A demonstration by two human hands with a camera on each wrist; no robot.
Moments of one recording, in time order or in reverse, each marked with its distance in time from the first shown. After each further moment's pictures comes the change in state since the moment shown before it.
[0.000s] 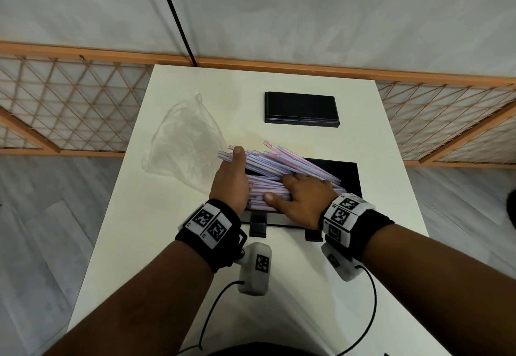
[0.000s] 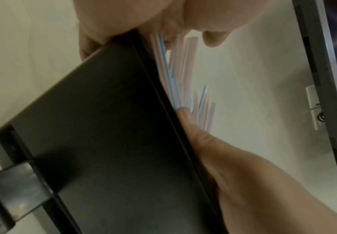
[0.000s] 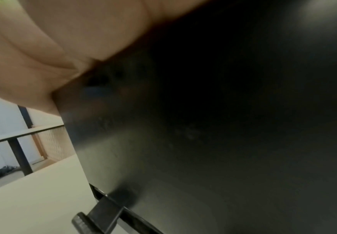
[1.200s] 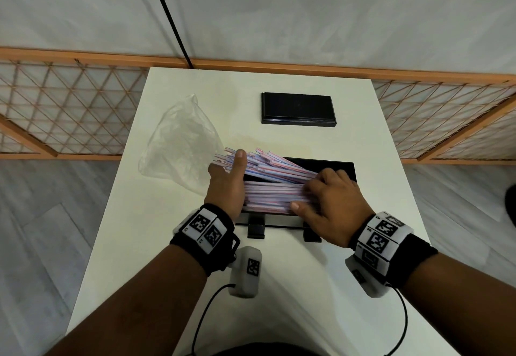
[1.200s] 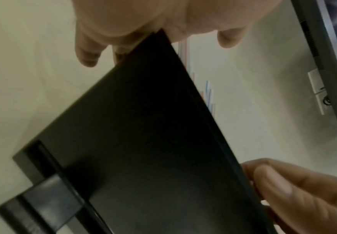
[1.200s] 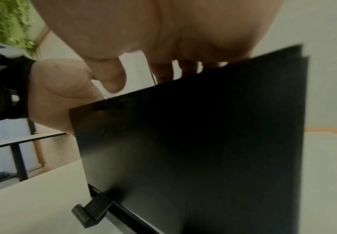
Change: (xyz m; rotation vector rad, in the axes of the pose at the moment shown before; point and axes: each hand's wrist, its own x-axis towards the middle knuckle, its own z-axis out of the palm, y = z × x) left_hand 0.004 -0.008 -0.005 -0.033 0.006 0.030; right_hand -0.044 0.032 -0.001 -0.033 0.294 -0.035
